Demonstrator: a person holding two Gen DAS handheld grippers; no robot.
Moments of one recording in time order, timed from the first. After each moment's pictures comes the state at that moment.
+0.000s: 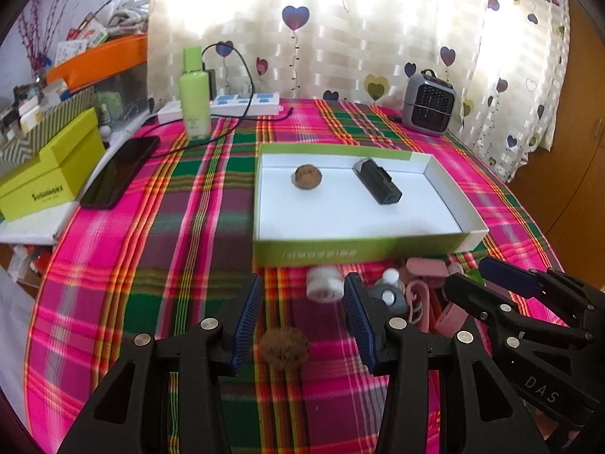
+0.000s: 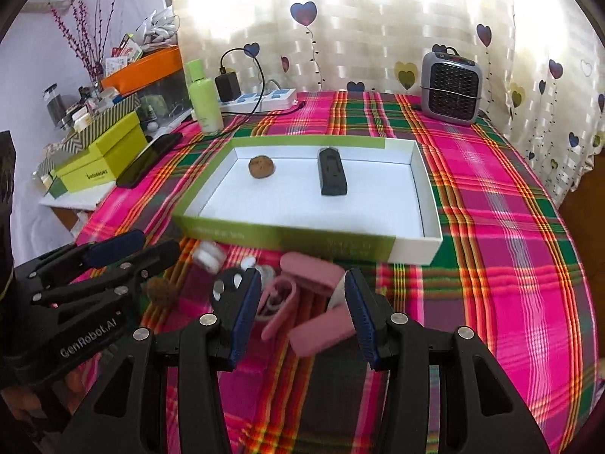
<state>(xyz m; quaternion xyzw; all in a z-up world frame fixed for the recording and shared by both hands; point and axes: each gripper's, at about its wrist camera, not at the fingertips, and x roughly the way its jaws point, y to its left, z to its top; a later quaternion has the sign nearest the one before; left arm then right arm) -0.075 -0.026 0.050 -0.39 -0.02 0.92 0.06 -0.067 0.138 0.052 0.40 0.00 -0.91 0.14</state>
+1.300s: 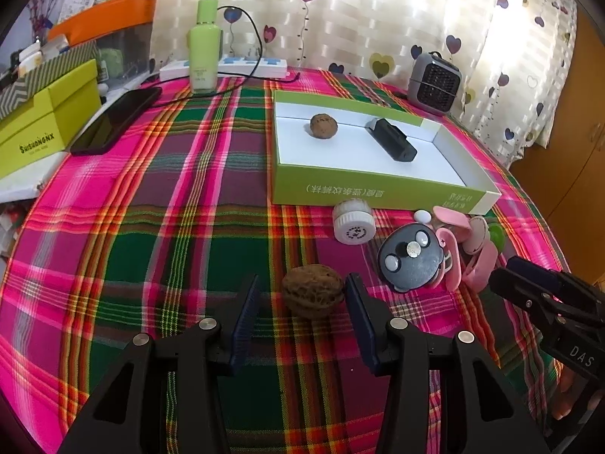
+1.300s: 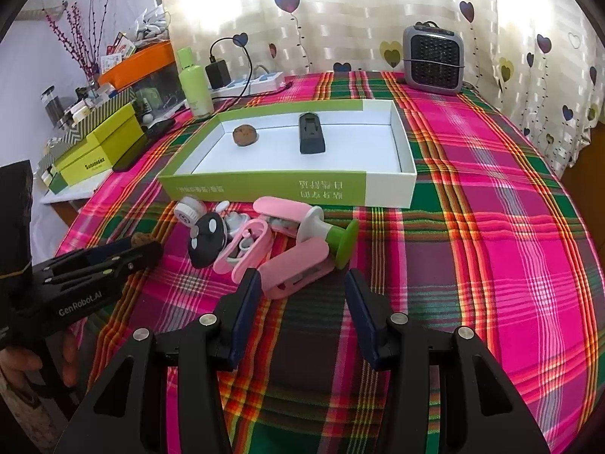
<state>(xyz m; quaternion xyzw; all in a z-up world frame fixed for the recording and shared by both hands) -0.067 -0.047 0.007 -0.42 -0.05 0.90 0.08 -0.047 0.163 0.027 0.41 -0.02 -0.90 0.14</state>
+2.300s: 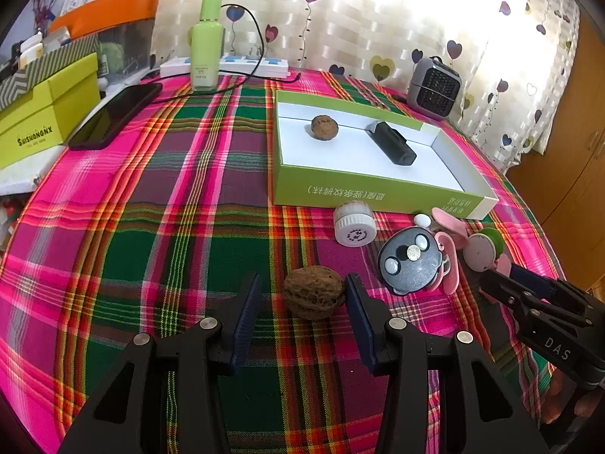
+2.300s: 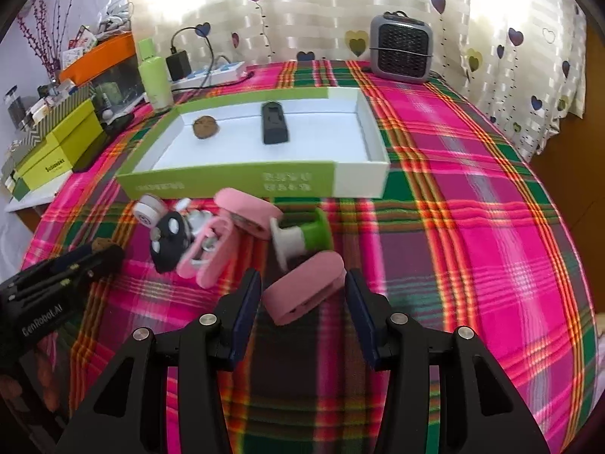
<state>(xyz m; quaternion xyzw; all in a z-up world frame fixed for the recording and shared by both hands) -0.067 -0.049 0.008 -0.42 -0.06 0.90 0.09 -0.053 0.163 0.022 0.44 -0.01 -0.90 0.05</state>
